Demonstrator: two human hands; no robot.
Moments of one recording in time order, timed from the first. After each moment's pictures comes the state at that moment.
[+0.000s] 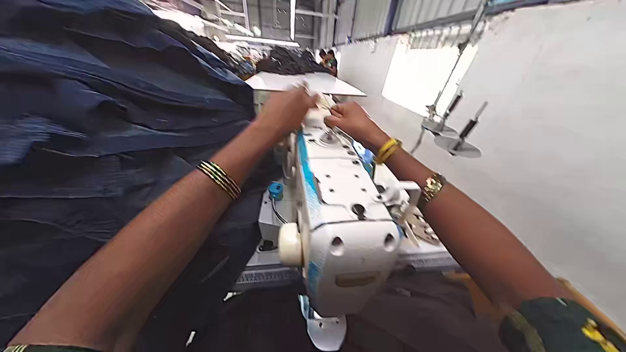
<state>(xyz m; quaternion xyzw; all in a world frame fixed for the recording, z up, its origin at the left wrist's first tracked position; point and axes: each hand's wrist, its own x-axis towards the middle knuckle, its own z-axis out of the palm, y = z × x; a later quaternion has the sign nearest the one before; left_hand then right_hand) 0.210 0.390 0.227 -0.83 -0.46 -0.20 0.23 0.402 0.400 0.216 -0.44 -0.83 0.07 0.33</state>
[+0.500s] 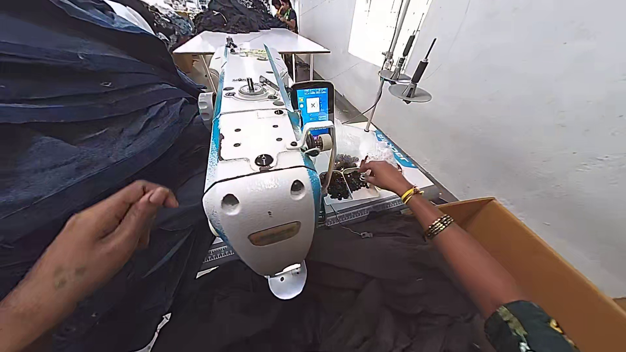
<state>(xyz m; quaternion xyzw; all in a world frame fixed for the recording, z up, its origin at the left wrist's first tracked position) 0.106 0.211 0.078 -0.75 -0.52 -0.37 -0.15 0.622 0.335 -0.003 -0.66 -0.74 0.11 0.06</state>
